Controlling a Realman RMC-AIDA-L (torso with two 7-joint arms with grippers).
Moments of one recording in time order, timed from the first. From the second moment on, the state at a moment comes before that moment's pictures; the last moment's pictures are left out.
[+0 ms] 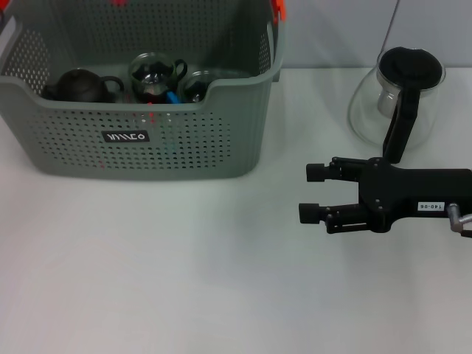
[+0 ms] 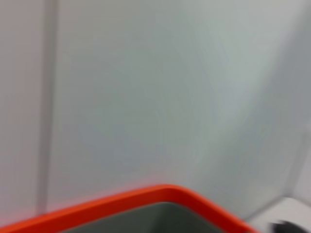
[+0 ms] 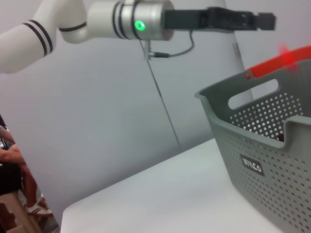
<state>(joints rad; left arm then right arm) -0.72 -1.99 0.56 1.12 2.16 1.40 -2.08 0.60 2.01 -0.91 -0.53 -1.80 -1.65 1.43</state>
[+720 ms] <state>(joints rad) -0.45 -2.09 0.53 1.13 1.80 2.03 -1.72 0.59 2.02 -0.88 -0.52 -1.80 -1.68 1.30</state>
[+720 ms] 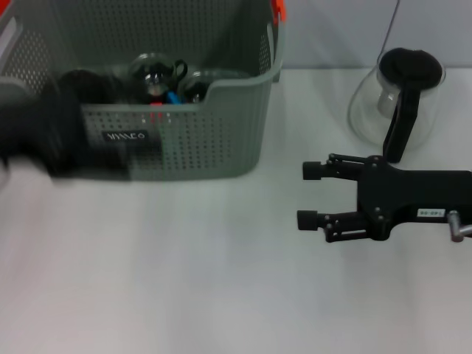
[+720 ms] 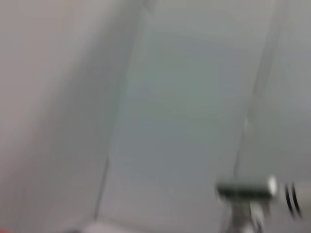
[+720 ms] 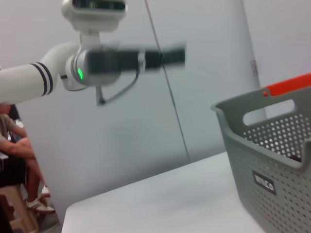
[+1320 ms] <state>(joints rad) -0.37 -2.14 0.59 0.88 2.13 1.73 -1.36 0.65 2.10 -0.94 -0.47 -1.87 -1.52 1.09</state>
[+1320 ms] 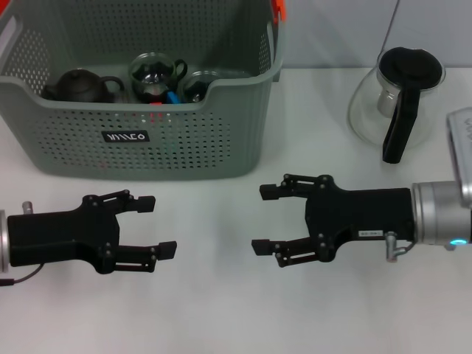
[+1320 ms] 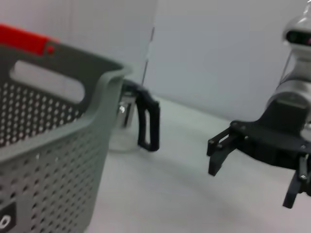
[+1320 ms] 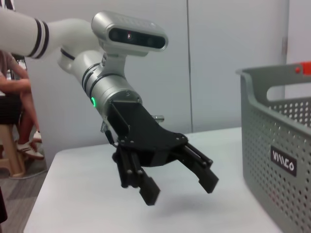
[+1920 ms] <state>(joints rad) -0.38 -2.14 0.59 0.84 2.14 1.64 -1.36 0.66 2.09 -0.94 -0.45 -1.87 -1.46 1.10</state>
